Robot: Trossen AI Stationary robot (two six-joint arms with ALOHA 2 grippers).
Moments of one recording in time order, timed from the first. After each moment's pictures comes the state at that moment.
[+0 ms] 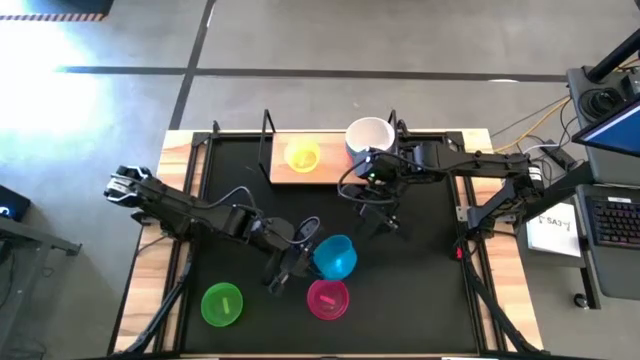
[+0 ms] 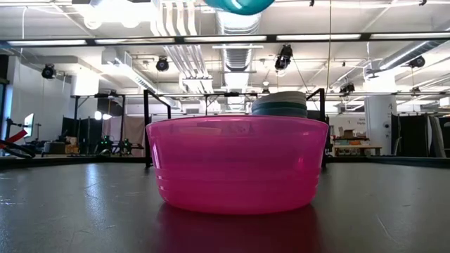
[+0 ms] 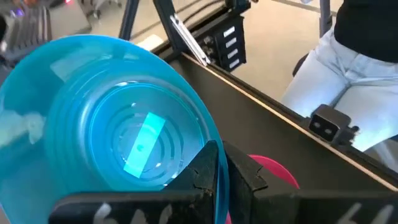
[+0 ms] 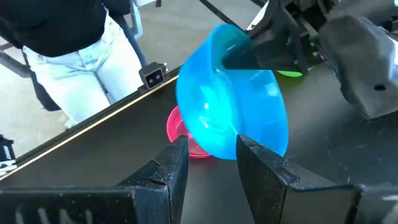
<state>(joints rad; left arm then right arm) -0.31 1.52 1.18 -0.14 0.18 0.38 -0.05 1.57 1.66 -1.00 -0.73 -0.74</state>
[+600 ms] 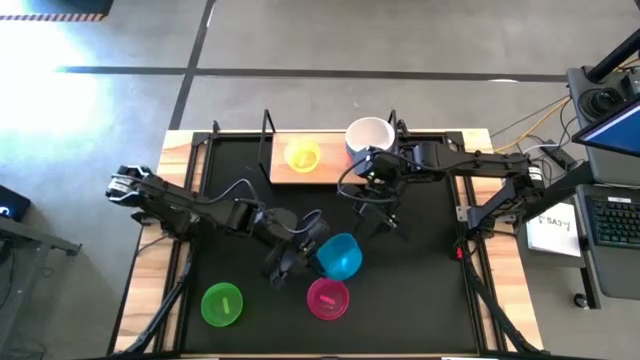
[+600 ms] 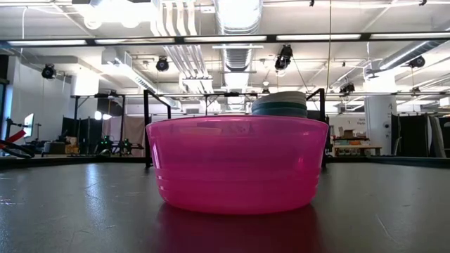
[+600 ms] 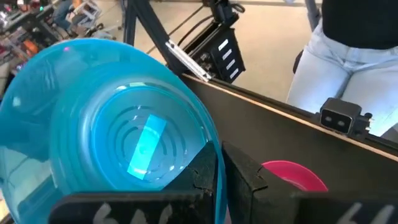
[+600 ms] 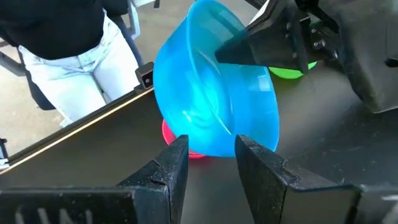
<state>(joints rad) -0.25 1.53 1.21 -0.12 0.27 0.59 -0.04 1.57 1.65 -0.97 -0.74 -0.76</state>
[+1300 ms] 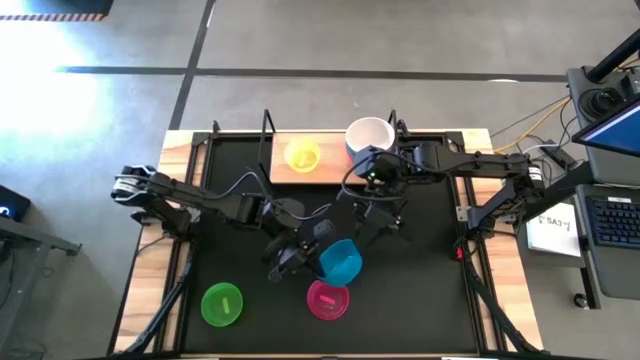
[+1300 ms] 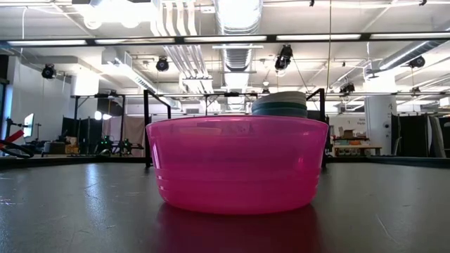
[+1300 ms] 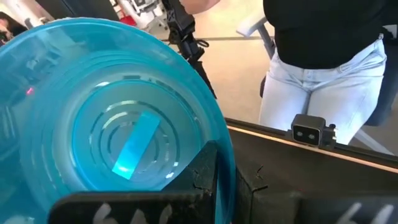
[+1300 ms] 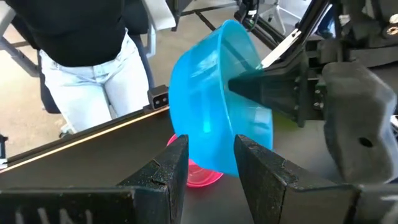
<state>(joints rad) -0.18 1.57 1.22 -0.06 0.55 0.67 -0.03 1.57 1.65 -0.91 -0.85 -0.84</state>
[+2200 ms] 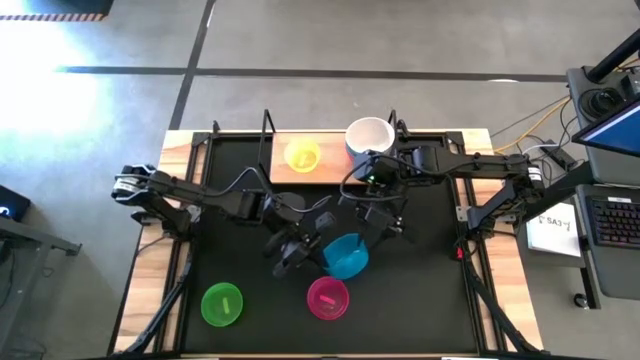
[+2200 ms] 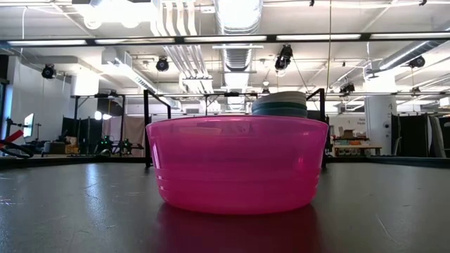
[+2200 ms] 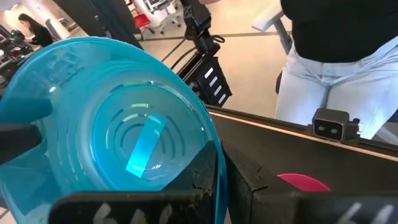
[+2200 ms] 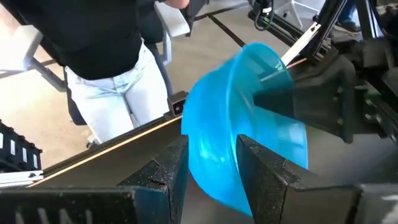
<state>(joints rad) -0.15 1.56 1.22 -0.04 0.52 0.69 -0.02 1.57 1.65 -0.95 -0.90 -0.78</state>
